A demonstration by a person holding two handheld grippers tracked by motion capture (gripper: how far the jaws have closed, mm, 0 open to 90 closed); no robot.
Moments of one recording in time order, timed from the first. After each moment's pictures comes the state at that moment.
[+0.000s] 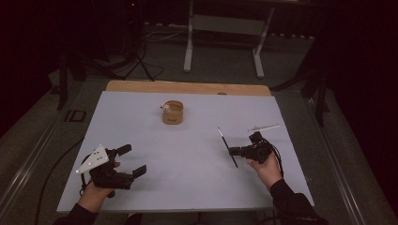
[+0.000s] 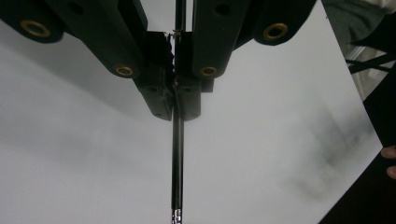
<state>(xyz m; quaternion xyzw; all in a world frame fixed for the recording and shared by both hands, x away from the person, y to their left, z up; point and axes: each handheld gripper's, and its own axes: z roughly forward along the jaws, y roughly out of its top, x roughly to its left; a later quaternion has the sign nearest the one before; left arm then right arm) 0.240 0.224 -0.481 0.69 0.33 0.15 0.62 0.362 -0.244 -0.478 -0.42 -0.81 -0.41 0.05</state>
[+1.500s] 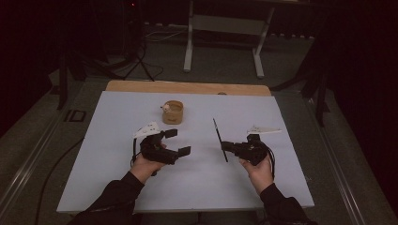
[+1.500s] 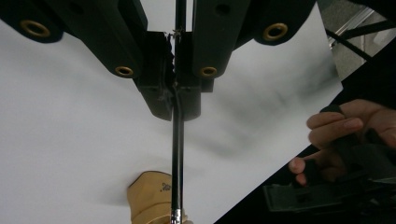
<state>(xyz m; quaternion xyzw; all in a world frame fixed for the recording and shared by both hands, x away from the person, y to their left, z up) 0.322 0.115 -0.464 0.72 0.31 0.04 0.62 0.339 -0.222 -0.459 -0.38 -0.77 -0.51 0.00</state>
